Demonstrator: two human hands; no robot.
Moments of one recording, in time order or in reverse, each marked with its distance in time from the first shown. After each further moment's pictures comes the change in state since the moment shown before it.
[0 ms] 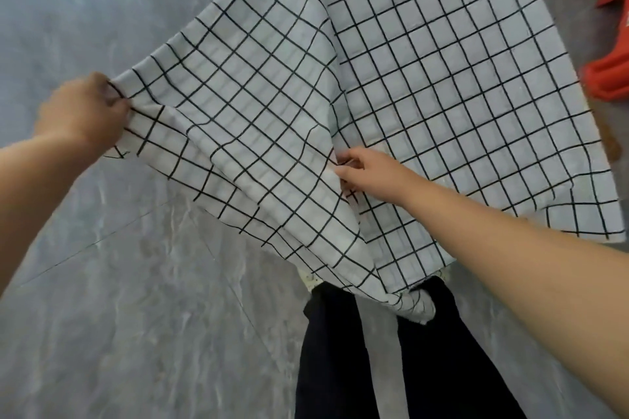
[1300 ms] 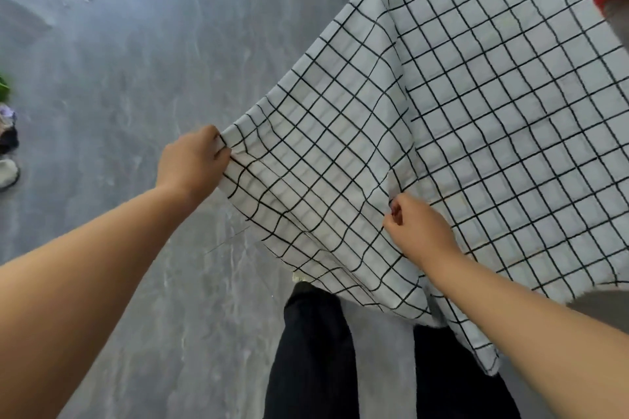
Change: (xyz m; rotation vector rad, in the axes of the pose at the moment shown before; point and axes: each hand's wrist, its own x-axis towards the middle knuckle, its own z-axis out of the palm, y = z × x) left_hand 0.047 -0.007 -0.020 0.016 -0.037 0.245; right_hand 0.028 -0.059 0.061 -0.325 0.391 0.074
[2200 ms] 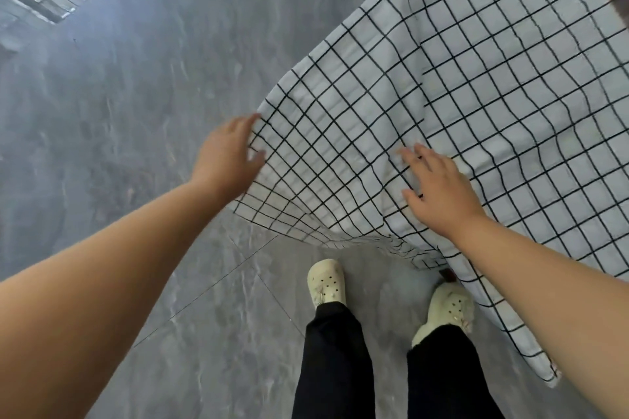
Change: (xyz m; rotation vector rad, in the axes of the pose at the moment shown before) left_hand 0.084 -0.018 0.012 -0.175 -0.161 0.253; right_hand 0.076 -0.036 -0.010 -0.303 0.088 -0.116
